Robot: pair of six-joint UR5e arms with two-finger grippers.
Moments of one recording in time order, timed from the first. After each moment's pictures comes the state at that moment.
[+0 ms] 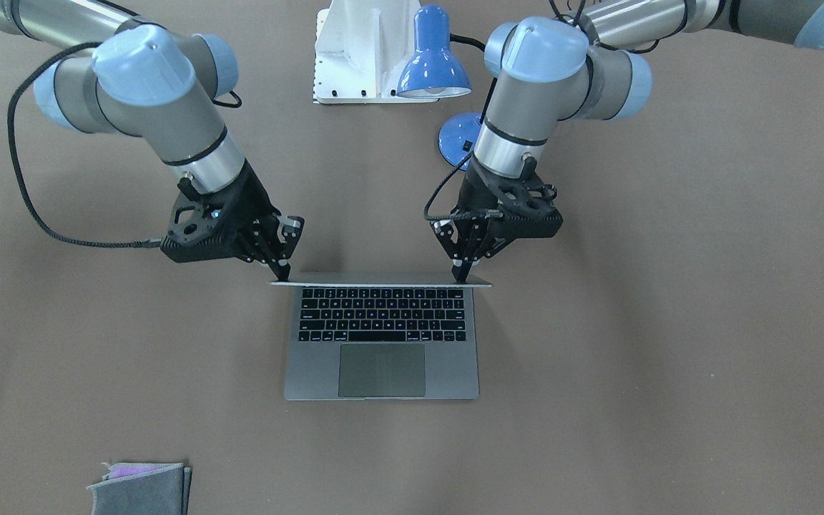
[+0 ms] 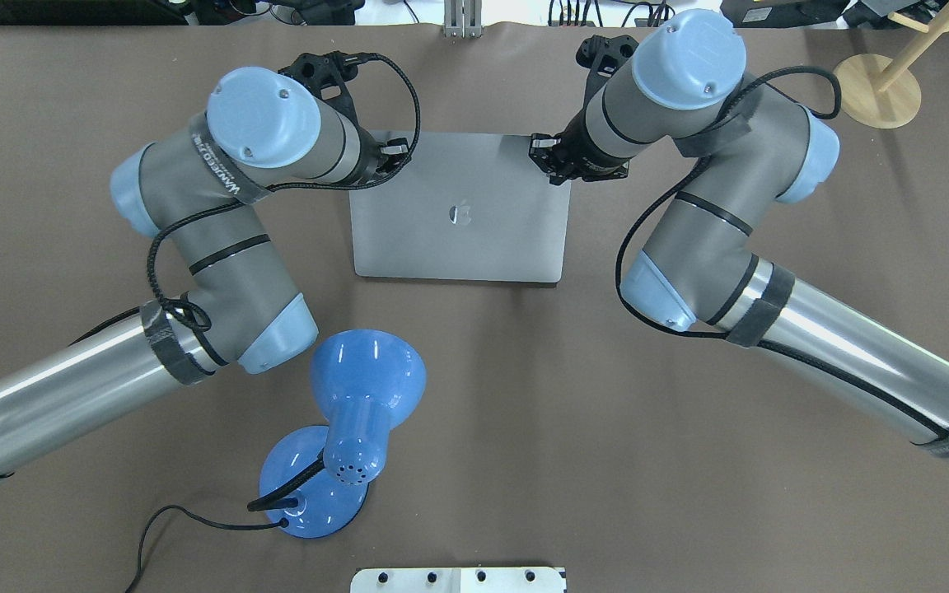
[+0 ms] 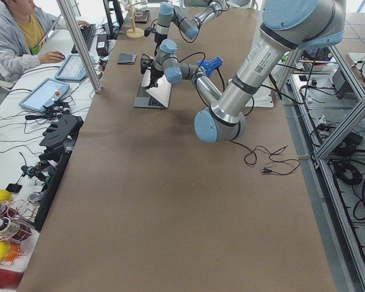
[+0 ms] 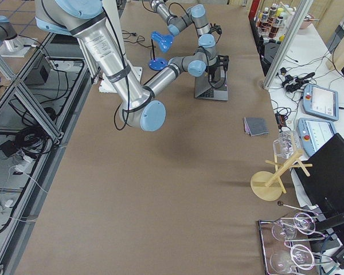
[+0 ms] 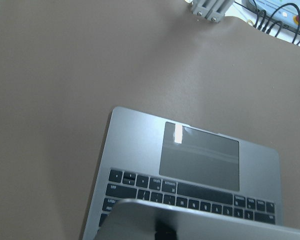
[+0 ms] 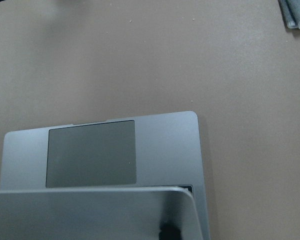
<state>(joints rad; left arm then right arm) -0.69 -2.32 -1.44 -1.97 -1.70 -1.38 0.77 -0.86 1.48 -1.25 1.95 1.25</state>
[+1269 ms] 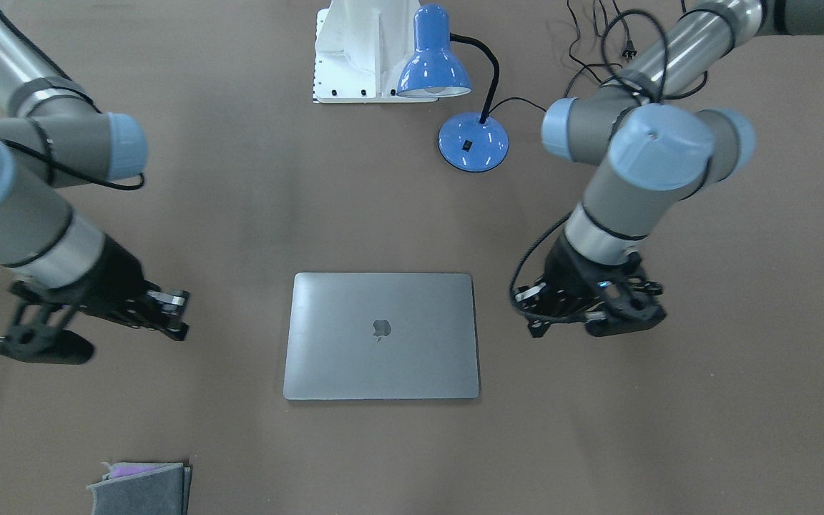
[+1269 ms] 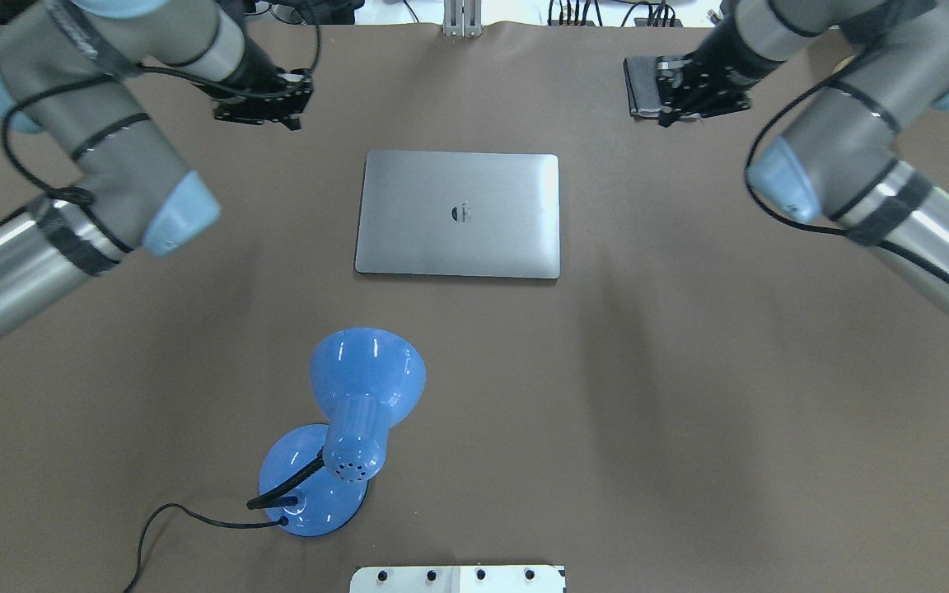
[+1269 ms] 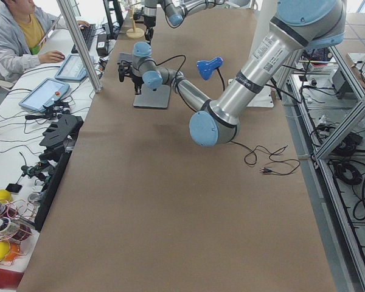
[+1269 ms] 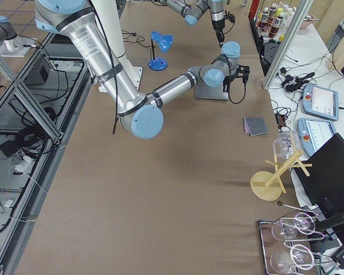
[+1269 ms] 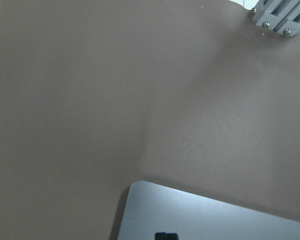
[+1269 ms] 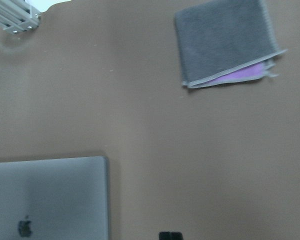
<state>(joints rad) -0.95 -2.18 -1.58 -1.82 -2.09 -1.11 1.07 -1.06 1.57 -1.27 2.29 1.00</state>
